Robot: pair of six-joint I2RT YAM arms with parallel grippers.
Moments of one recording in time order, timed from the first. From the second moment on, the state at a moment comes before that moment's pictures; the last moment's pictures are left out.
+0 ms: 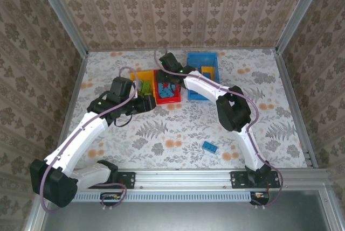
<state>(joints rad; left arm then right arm) -0.50 1.11 0.98 -0.70 0.26 -0.57 0.64 2.30 1.99 -0.47 0.05 0.53</state>
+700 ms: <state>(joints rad) -0.59 1.20 0.97 -0.66 0.29 -0.42 0.71 1.62 1.17 -0.20 0.13 0.30</state>
